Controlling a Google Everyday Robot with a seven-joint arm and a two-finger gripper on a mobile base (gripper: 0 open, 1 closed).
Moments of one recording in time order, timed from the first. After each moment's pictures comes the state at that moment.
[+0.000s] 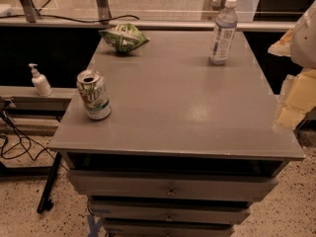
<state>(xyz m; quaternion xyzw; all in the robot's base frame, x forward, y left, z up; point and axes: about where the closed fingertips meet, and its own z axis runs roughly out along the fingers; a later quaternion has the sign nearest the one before) 0.438 -0.216 0.978 -0.60 0.78 -0.04 0.16</state>
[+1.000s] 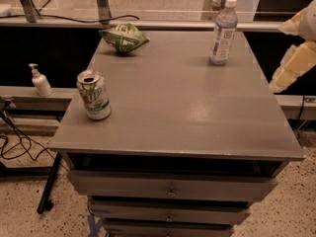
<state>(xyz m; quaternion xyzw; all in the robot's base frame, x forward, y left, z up) 0.547 -0.272 0.973 -0.55 0.79 -0.01 0.26</state>
